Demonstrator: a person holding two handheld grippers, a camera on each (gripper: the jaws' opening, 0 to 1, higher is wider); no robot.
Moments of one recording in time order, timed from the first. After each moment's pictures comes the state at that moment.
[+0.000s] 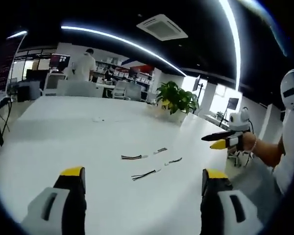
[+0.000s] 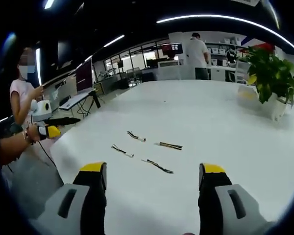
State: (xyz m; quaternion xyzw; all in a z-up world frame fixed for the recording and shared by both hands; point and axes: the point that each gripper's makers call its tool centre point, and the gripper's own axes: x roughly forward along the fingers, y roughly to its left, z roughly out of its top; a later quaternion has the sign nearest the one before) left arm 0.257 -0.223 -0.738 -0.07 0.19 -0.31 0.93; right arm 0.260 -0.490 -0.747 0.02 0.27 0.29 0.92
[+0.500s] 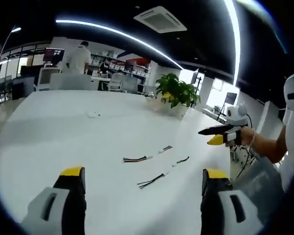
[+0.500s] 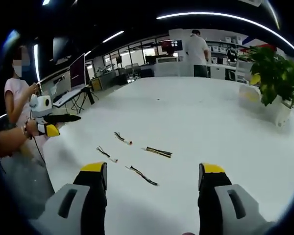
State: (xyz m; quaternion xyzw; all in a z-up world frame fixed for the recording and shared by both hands) left arm 0.302 -0.239 -0.758 -0.06 0.22 -0.33 0.92; right arm 0.307 -0.495 -0.765 0.00 0.28 0.29 0.91
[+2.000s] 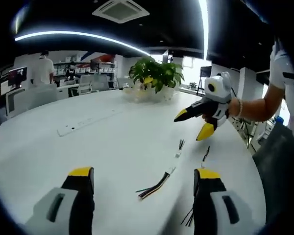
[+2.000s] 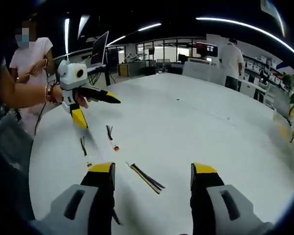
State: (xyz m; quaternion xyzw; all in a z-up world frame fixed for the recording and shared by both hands) left arm 0.392 -0.312 -0.798 0.06 0.19 -0.46 0.87; right arm 0.382 -0.449 -0.808 -0.13 0.25 0.43 0.86
